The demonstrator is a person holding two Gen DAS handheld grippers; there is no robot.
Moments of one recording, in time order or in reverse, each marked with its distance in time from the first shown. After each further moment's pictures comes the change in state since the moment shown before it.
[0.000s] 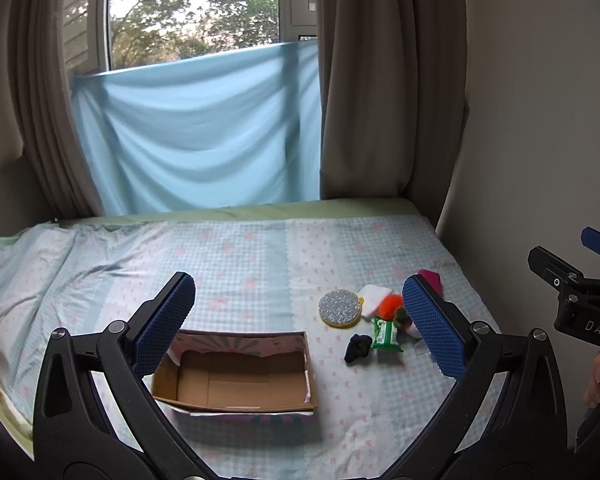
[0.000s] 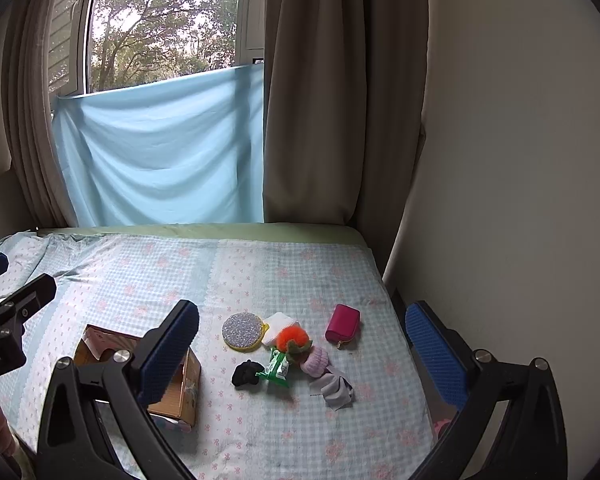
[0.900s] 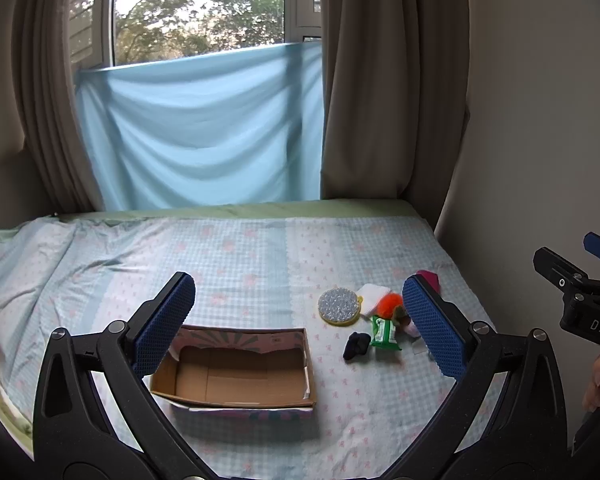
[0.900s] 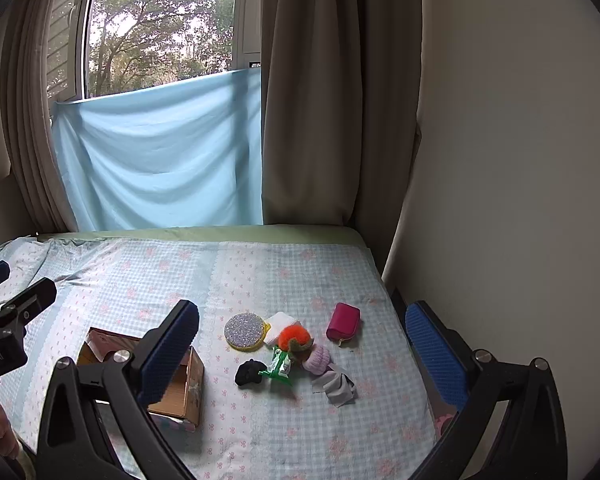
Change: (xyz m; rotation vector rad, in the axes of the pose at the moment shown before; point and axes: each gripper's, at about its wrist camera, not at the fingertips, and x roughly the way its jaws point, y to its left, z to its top) left arm -0.007 0.004 -0.006 -0.022 -0.003 -0.004; right arm -0.007 0.000 -0.007 0.020 -0.009 -0.003
